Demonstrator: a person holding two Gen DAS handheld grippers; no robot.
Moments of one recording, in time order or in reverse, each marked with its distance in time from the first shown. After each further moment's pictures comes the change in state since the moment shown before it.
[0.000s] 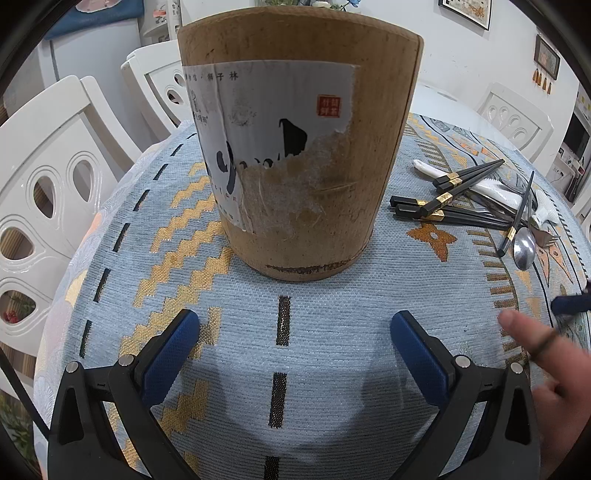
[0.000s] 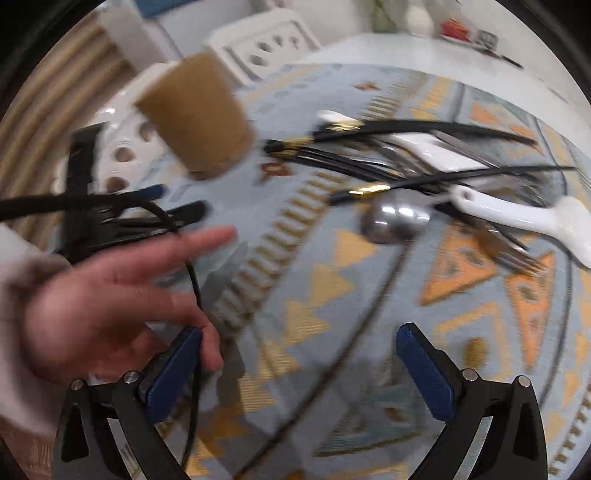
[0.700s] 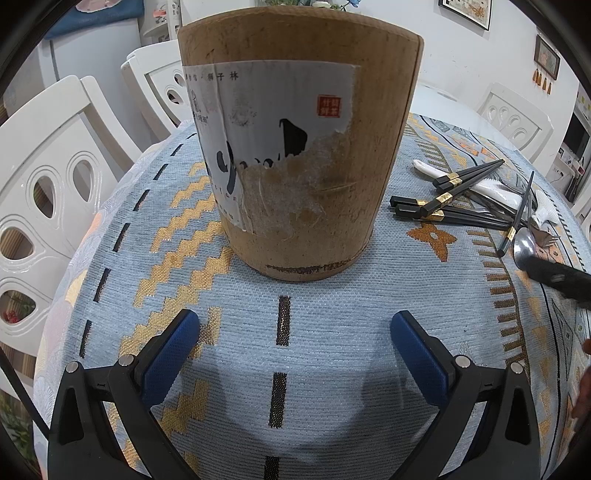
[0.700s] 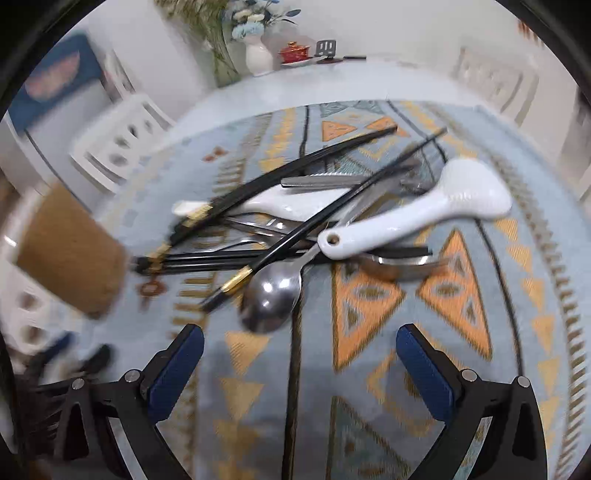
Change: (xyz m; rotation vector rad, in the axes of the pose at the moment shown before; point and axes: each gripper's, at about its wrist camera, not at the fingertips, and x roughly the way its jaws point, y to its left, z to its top) left arm 0.000 0.001 0.000 -0.001 0.000 -0.002; right arm 0.007 -0.019 0.030 0.421 -0.200 -0.445
